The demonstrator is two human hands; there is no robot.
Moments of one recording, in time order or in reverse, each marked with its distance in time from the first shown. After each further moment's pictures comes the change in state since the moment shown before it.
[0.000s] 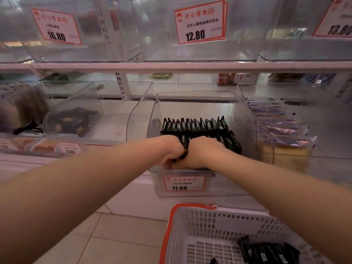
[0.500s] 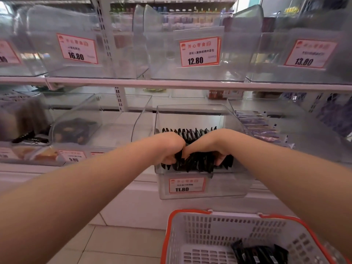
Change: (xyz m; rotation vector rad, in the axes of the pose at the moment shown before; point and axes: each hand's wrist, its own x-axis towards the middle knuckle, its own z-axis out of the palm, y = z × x) left_hand -0.044 -0.002 -0.028 -0.071 0.098 0.149; right_hand -0.015 0.009 -0.042 0.425 -0.313 0.263
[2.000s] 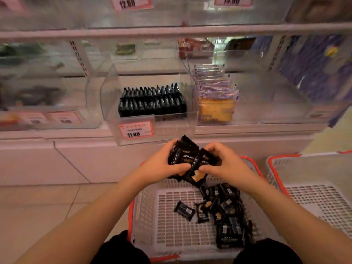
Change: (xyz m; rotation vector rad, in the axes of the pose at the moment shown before) left_hand -0.054 -0.071 0.171 -0.233 -0.243 0.593; right_hand -0.089 0.231 0.111 0.564 0.353 -0.617
